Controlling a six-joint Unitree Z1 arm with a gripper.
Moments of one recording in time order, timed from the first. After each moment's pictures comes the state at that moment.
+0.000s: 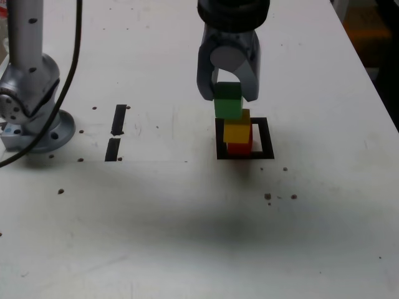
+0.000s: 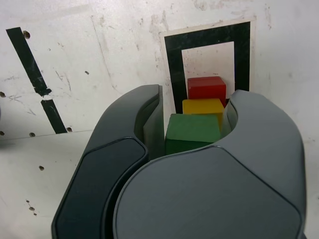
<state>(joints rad) -0.22 1.88 -1.60 1.37 0.12 -0.07</state>
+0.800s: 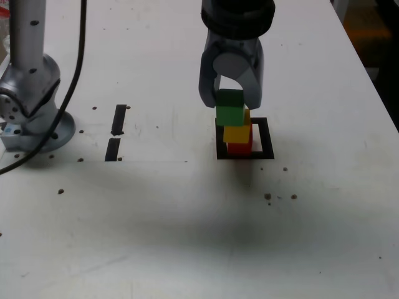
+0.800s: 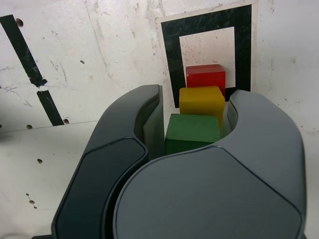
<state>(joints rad) -0.24 1.91 -1.63 1.39 0.10 -0.08</state>
